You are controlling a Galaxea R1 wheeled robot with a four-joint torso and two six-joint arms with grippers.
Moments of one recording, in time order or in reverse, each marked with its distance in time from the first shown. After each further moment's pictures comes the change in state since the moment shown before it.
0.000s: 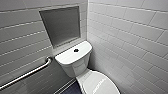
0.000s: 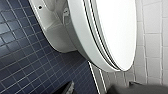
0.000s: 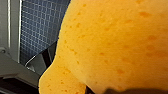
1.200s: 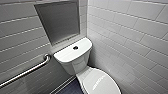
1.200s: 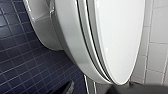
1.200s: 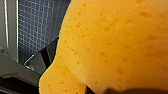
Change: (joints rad) left arm -0.067 0.219 -0.203 -0.145 0.004 -0.002; right arm 0.017 -0.015 0.026 -0.003 0.000 0.004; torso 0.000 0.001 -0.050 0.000
